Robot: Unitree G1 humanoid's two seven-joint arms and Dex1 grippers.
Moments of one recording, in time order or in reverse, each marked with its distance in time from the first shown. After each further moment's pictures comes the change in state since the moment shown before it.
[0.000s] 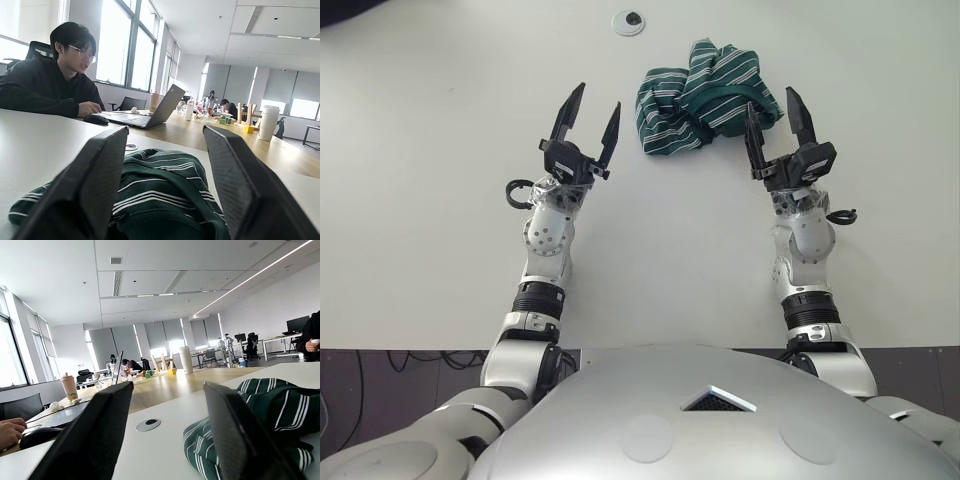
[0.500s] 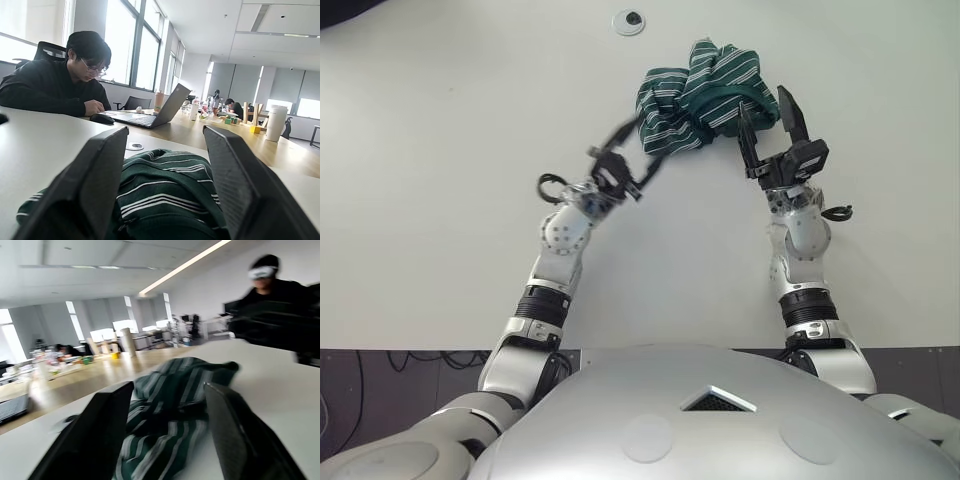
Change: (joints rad) left arm 0.026 0.049 -0.228 -0.215 0.078 0.383 -0.229; right arm -0.023 0.002 0.022 0.025 -0.002 0.005 0.000
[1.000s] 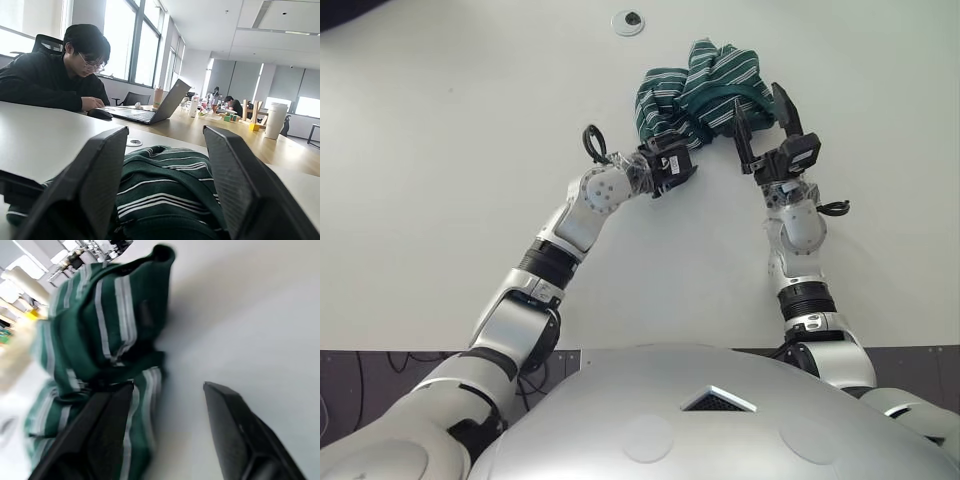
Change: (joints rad) left arm -0.282 0.036 -0.167 0.088 0.299 0.374 0.038; right arm -0.040 0.003 0.007 0.056 -0.032 -0.005 -0.028
